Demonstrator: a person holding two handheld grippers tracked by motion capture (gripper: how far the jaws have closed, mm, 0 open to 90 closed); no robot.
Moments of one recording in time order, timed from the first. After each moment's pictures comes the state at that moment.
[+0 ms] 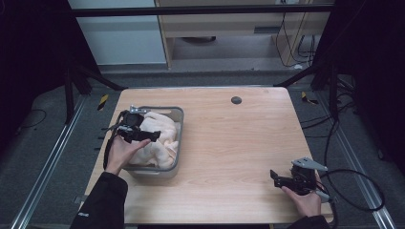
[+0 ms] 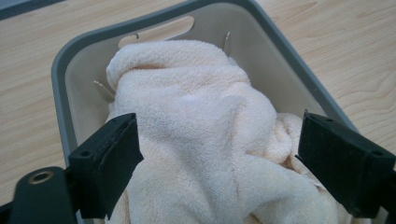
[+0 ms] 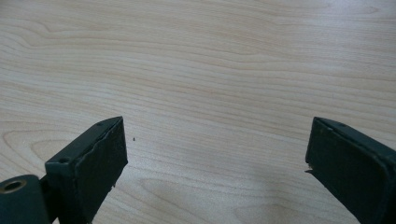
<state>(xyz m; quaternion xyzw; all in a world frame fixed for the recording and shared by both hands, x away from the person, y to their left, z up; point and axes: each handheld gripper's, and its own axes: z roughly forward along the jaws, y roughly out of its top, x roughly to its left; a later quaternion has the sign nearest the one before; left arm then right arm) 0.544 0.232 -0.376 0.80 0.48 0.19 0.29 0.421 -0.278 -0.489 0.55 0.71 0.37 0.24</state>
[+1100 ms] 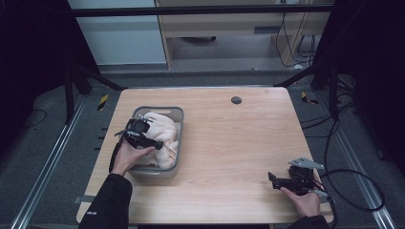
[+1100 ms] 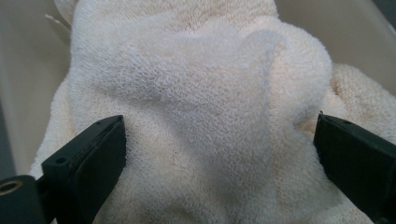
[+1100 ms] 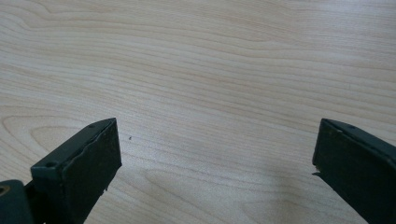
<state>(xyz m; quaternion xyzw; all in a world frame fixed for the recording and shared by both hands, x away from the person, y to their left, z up) 0.558 0.230 -0.425 0.83 0.49 0.15 0.23 0.424 -0.276 -0.493 0.55 0.73 0.35 0.22</state>
